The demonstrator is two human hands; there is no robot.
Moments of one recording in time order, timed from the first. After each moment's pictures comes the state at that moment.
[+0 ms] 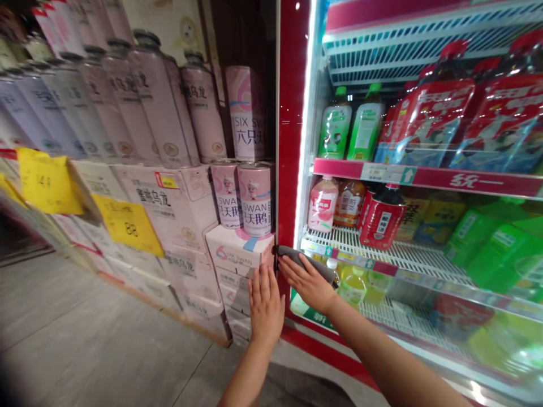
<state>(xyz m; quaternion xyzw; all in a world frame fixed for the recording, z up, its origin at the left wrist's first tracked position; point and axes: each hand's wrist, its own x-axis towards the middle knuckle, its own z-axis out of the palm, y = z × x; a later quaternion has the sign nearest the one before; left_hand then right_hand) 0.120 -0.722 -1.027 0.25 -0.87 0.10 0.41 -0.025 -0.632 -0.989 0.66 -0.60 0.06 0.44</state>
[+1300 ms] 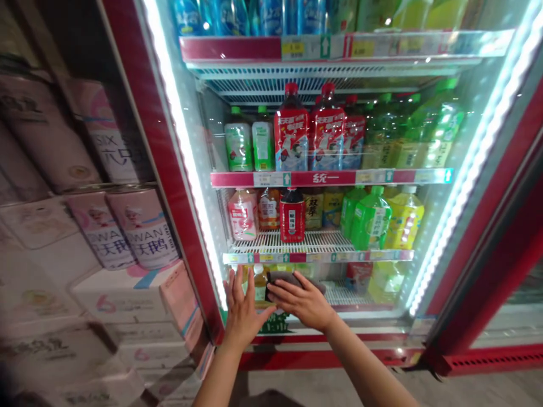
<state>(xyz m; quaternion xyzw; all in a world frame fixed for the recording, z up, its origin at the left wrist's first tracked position) 0.032 -0.656 -0.993 0.03 -0.91 0.00 0.41 -0.069 -0.465 -0.990 0.57 -0.67 0.02 0.48</state>
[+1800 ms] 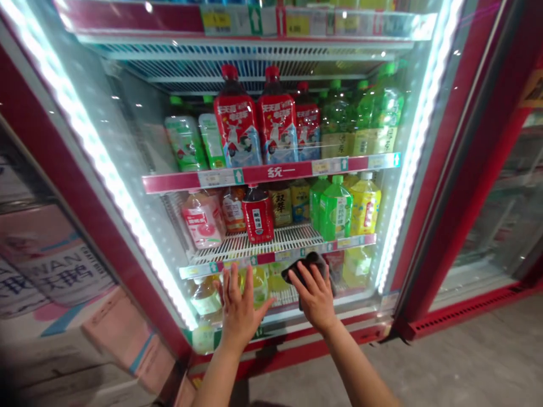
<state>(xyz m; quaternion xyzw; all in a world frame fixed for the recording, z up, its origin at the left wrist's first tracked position) -0.016 -0.598 -0.987 -0.05 -0.89 0.03 0.46 -0.090 -0.396 -1.037 0.28 -0.78 0.15 0.54</state>
